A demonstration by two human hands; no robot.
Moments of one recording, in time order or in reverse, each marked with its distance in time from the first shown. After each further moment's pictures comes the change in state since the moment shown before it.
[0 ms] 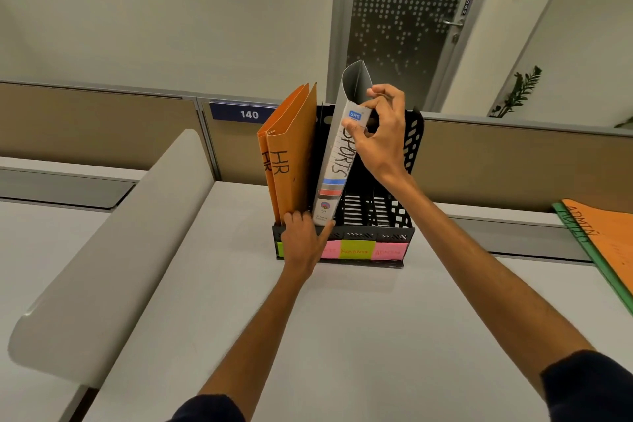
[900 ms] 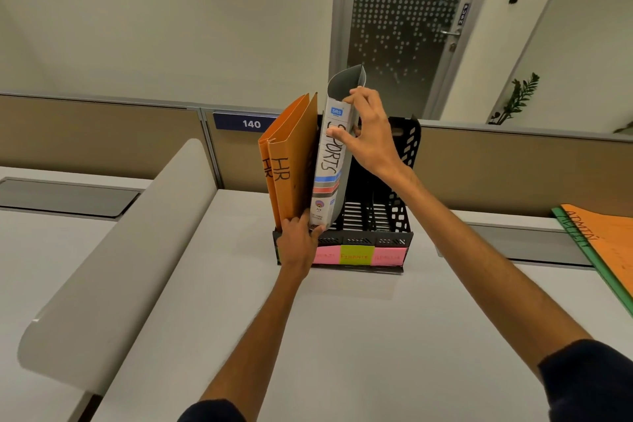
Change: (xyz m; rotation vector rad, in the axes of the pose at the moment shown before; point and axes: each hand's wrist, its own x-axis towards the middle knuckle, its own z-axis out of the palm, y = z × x) left_hand 0.004 -0.008 -0.012 -0.239 -0.043 -0.025; right_hand 0.019 -0.009 0.002 -0.079 -0.306 0.016
